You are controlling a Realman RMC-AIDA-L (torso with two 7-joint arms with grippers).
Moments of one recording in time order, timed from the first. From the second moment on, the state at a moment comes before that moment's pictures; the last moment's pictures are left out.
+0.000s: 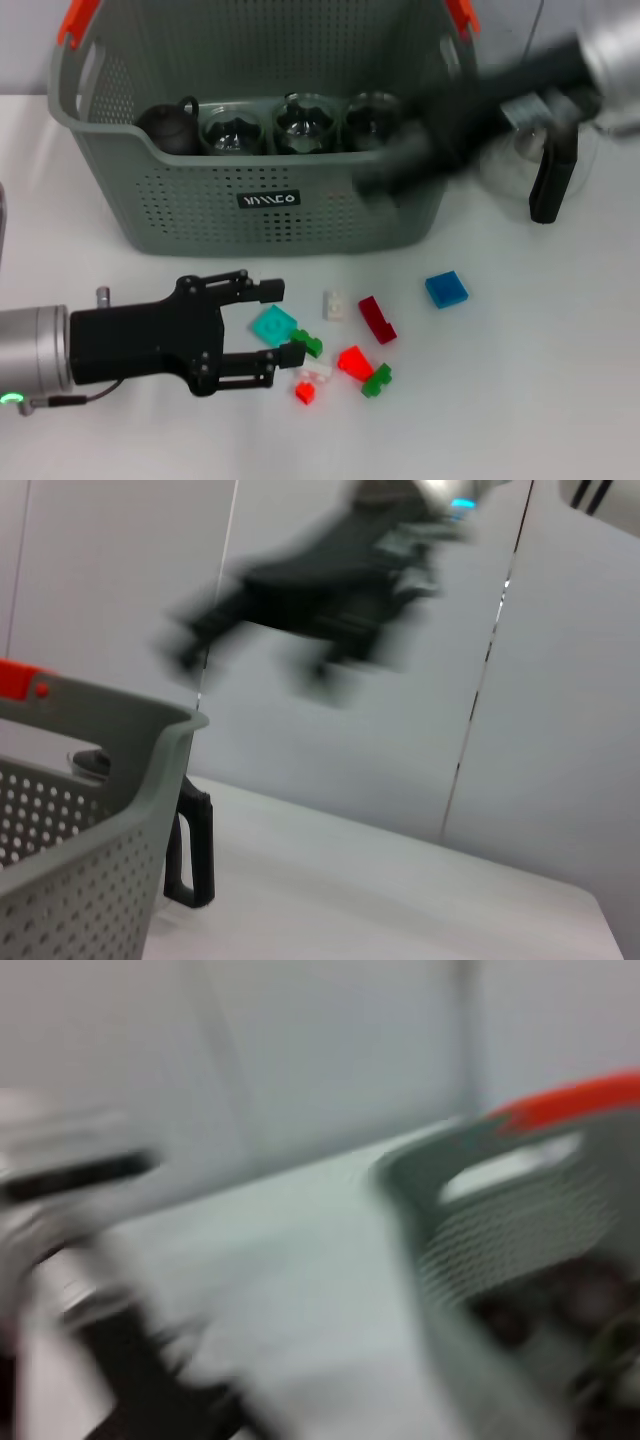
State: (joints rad) left arm -0.38 -2.17 0.65 0.73 2.01 1.77 -1.21; right arm 0.83 2.06 -1.00 -1.18 -2.14 -1.71 2.10
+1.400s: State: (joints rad) left arm -0.39 -2.17 0.63 0.72 2.02 1.70 -1.17; right arm 0.90 2.10 -1.38 -0.80 -2.65 -1.23 2.72
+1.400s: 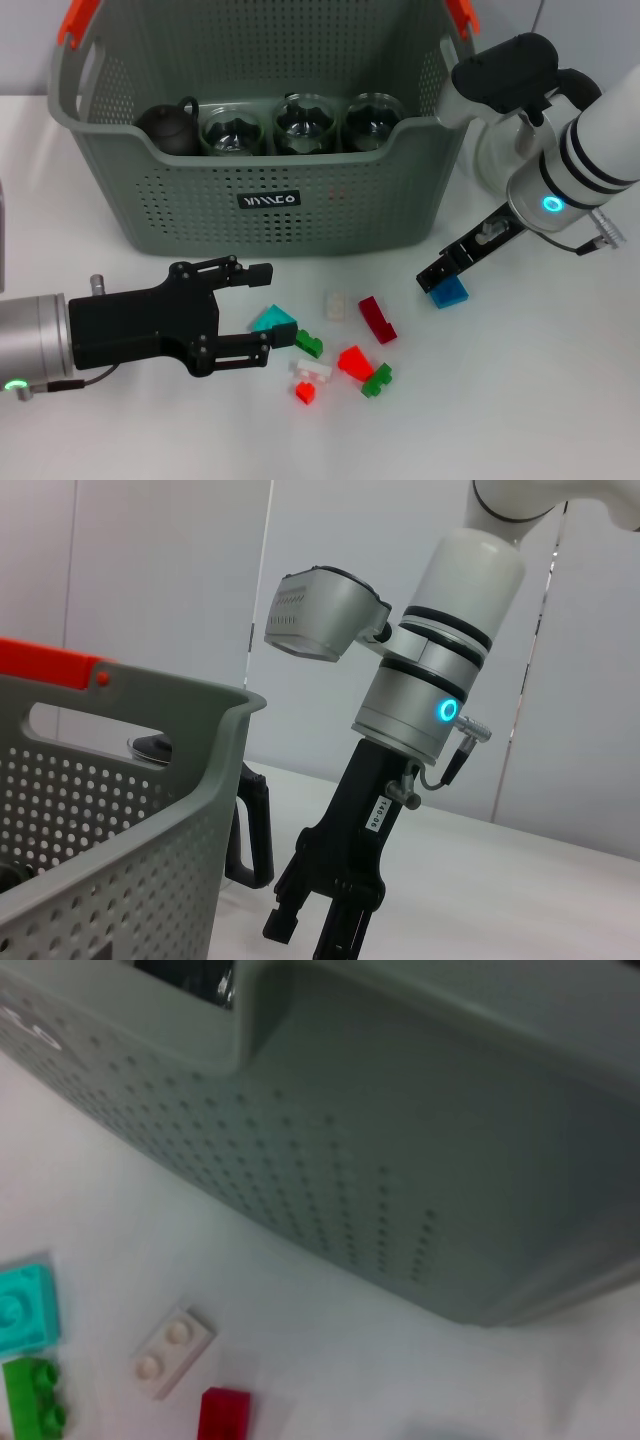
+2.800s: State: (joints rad) left arm -0.39 -2.17 0.63 0.70 2.02 1.69 -1.17; right arm 0.91 2.11 -1.48 -0.74 -2.63 -1.13 2.74
